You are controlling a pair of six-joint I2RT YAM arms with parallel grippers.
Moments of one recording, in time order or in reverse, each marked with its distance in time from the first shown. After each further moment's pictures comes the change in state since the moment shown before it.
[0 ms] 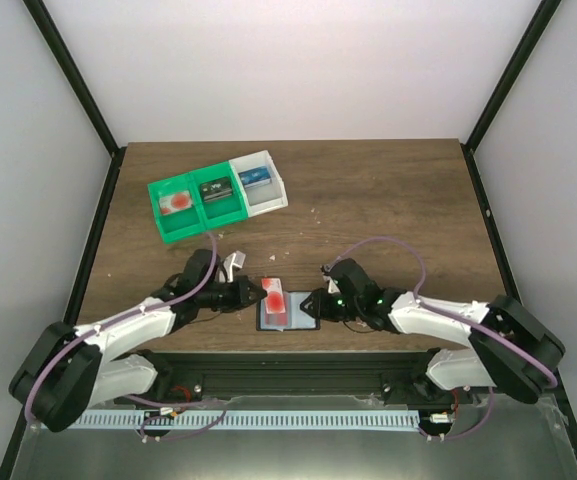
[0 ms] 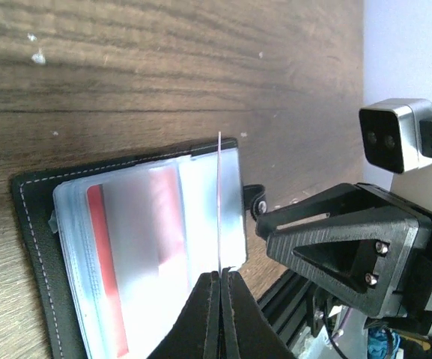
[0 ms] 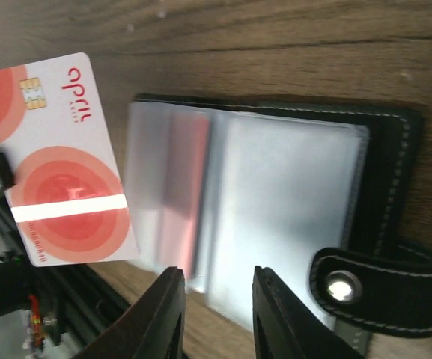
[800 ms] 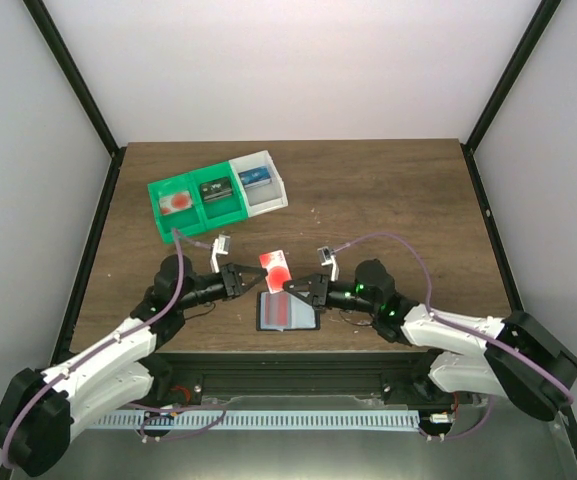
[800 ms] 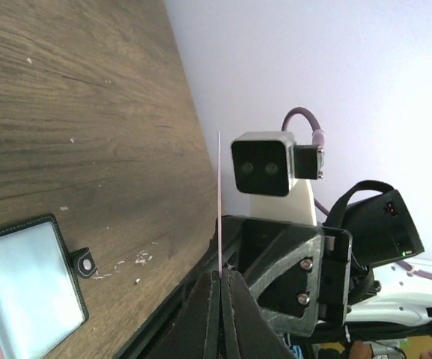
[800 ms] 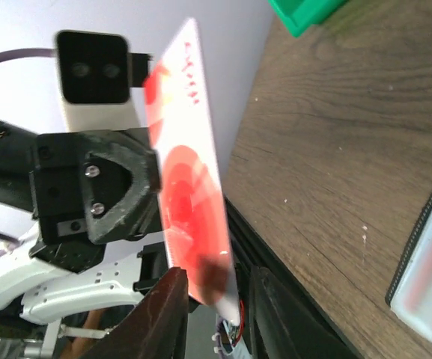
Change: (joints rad) left arm 0.011 -0.301 -0.053 0.274 0.045 -0.201; right arm -0.014 -0.138 -0.113 0.608 -0.209 0.219
